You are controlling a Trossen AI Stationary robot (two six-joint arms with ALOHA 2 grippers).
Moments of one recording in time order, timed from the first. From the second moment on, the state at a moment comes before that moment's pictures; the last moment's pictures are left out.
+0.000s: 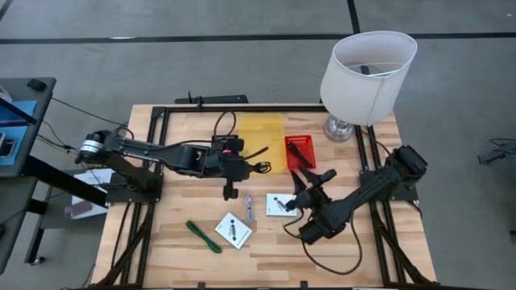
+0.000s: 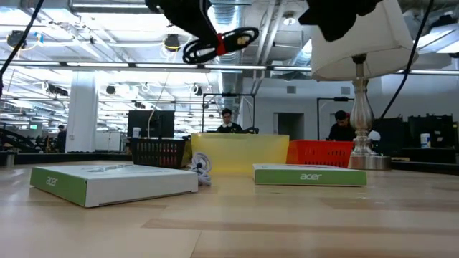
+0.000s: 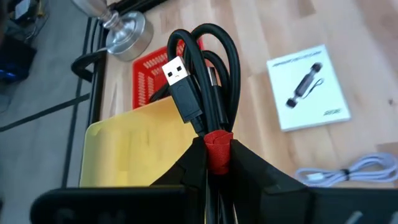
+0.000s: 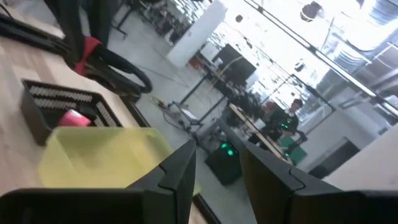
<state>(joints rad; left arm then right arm) -0.13 1.48 1.25 -0.52 -0.33 0.28 0.60 1.79 1.27 -1.32 1.57 1.07</state>
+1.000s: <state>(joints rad) -0.15 1.47 1.25 -0.51 -0.20 0.22 0.57 1.78 1.35 -0.85 1.22 0.32</state>
